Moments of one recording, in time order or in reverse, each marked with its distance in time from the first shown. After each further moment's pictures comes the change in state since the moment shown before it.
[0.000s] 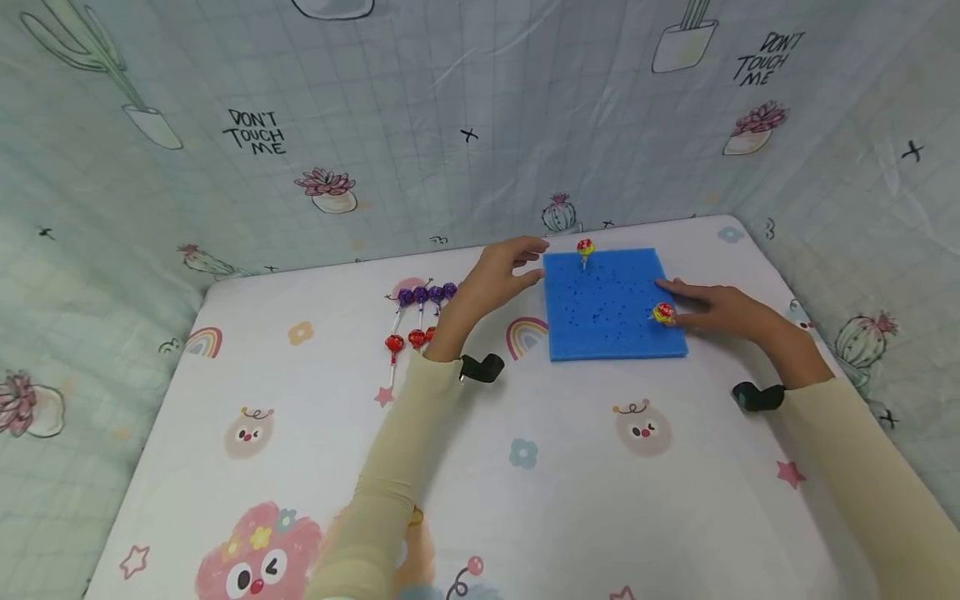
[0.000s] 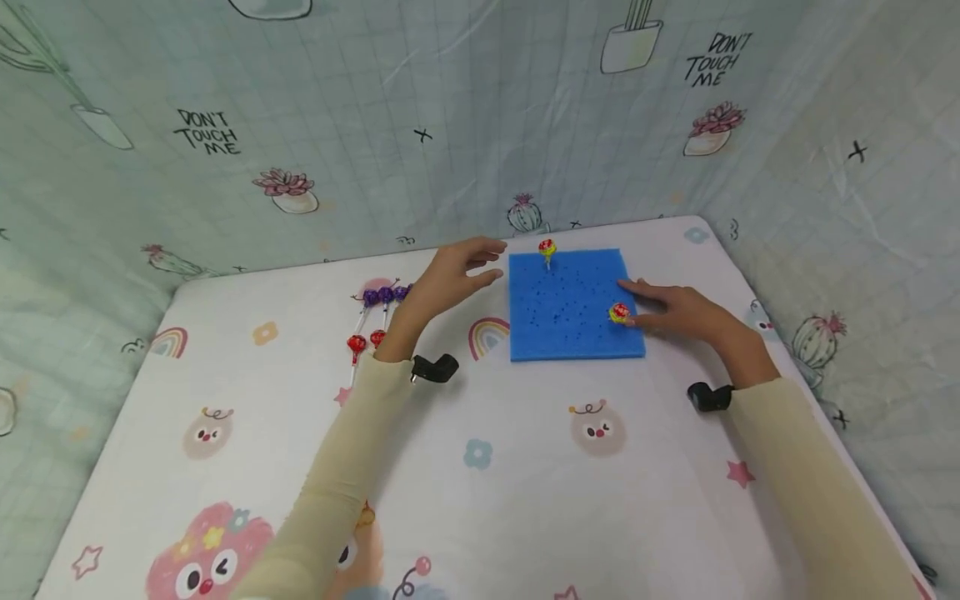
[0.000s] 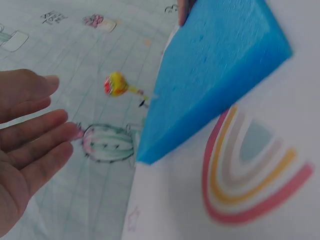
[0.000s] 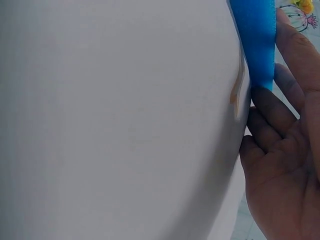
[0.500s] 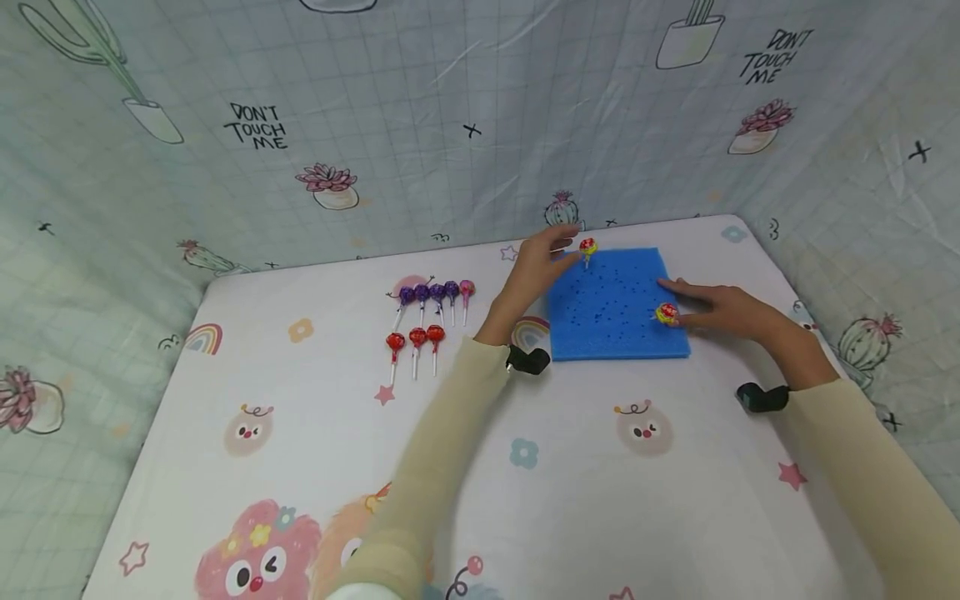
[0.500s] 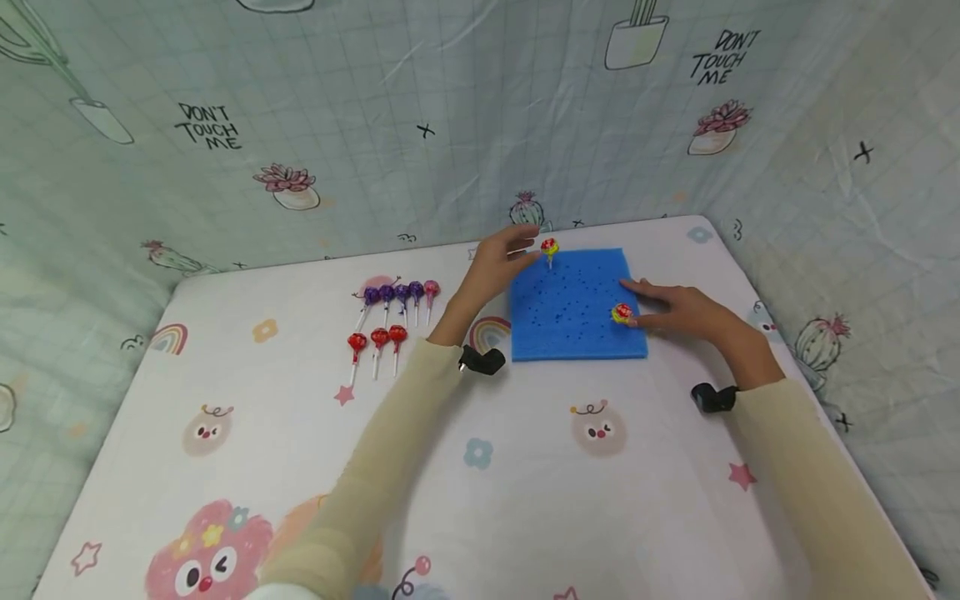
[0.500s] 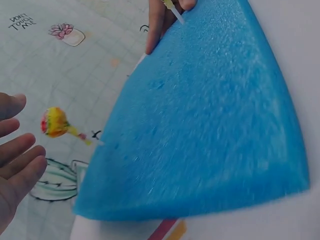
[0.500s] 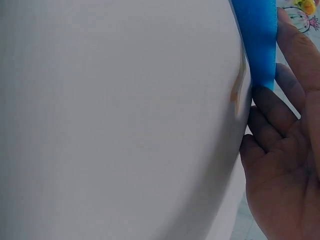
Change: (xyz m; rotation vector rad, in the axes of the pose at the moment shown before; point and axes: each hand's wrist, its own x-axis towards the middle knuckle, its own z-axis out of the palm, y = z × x) left_hand 0.049 -0.003 0.053 -0.205 0.169 -0.079; right_hand 0.004 0.002 0.000 -0.011 -0.002 -0.006
